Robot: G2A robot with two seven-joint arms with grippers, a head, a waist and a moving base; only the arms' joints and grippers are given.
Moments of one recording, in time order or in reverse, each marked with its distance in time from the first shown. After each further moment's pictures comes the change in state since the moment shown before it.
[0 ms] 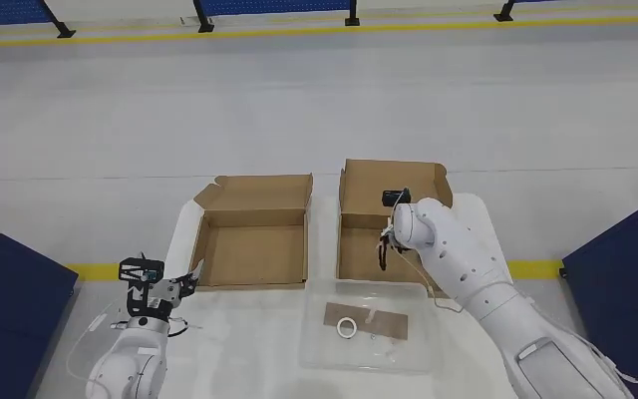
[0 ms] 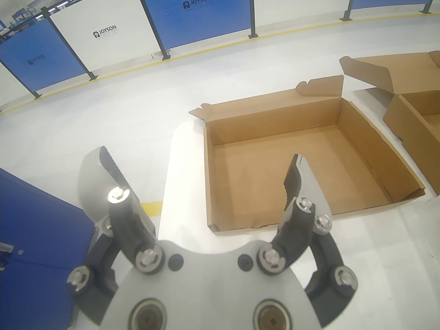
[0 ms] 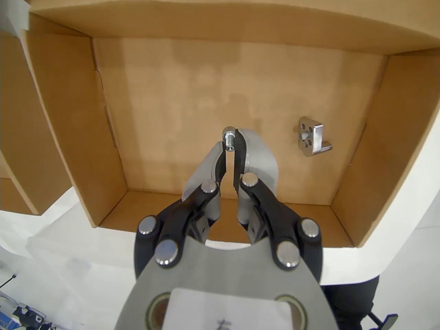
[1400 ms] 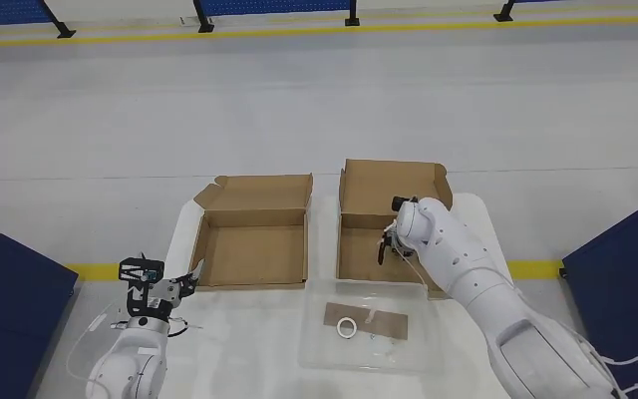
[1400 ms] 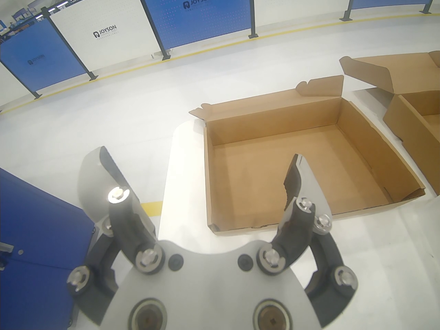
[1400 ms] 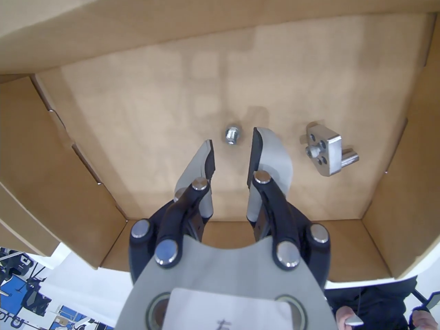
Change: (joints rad) left arm 0.000 0.000 0.000 0.000 0.000 0.000 0.000; right arm 0.075 -0.090 0.003 0.324 0.152 0.018 -0.129
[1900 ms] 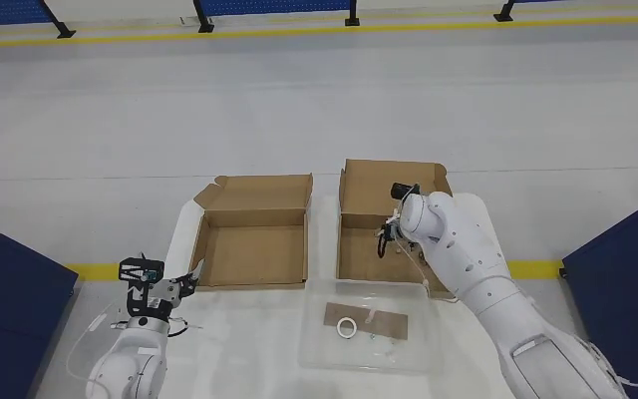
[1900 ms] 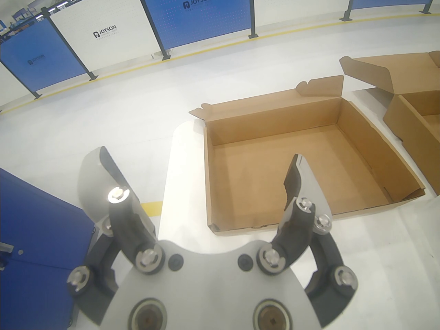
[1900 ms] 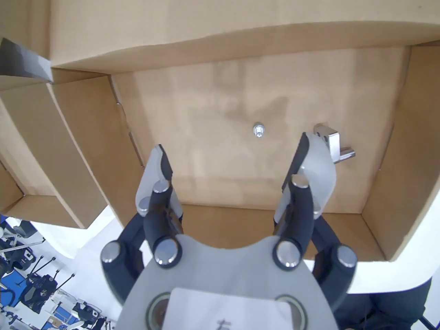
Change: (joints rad) left arm 0.000 0.000 0.000 0.000 0.000 0.000 0.000; right arm -0.108 0.072 0.137 -0.328 -0.094 0.027 0.081
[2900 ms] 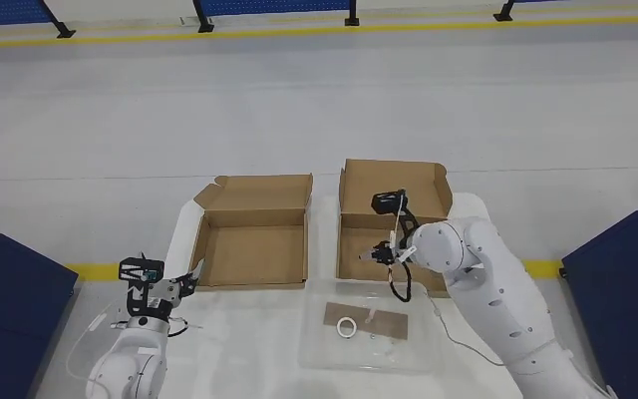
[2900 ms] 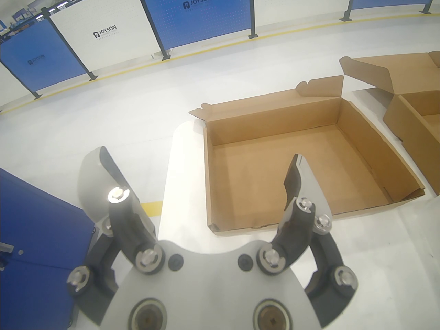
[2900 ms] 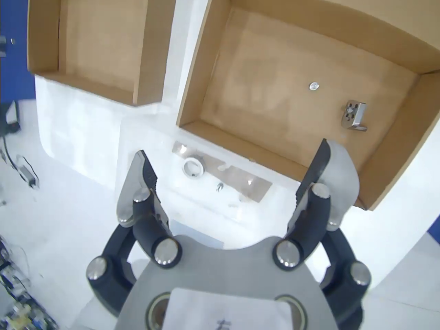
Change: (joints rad) left arm 0.000 0.000 0.000 0.000 0.000 0.000 0.000; right arm -0.277 0.099 0.178 -0.686 -0.115 -0.280 0.315
